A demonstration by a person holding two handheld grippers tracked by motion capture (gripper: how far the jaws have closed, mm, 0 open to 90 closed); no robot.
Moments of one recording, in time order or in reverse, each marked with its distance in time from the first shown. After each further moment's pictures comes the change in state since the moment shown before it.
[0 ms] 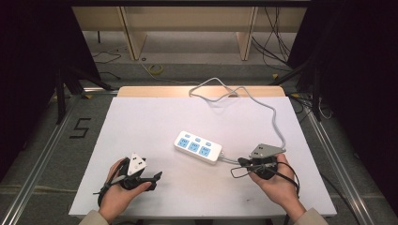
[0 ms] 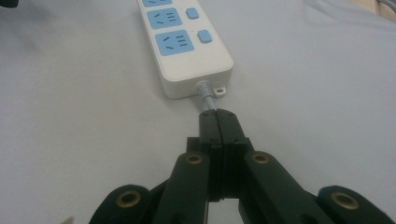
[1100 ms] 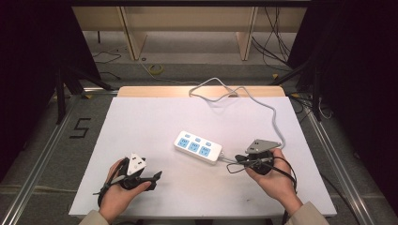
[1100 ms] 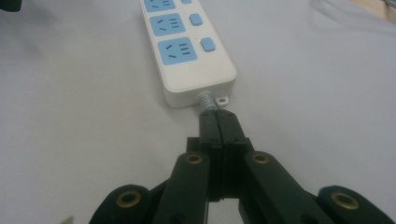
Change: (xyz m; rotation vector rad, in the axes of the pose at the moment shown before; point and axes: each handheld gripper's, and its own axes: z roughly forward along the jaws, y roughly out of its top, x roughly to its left) left arm 0.000 0.000 0.000 -0.004 0.003 -0.009; right arm -0.001 0.016 0.004 0.032 0.014 -0.015
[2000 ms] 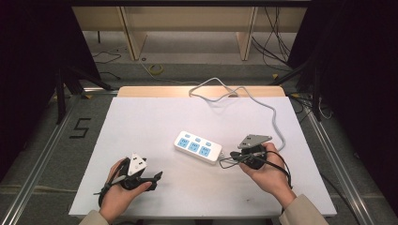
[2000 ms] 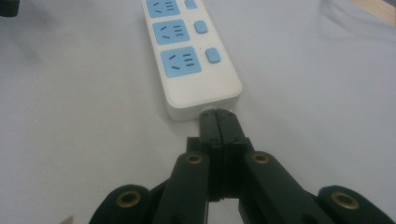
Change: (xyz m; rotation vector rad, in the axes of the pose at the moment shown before) left arm -0.002 0.000 0.001 -0.003 -0.006 0.005; right arm 0.002 0.020 0.011 0.032 0.008 -0.024
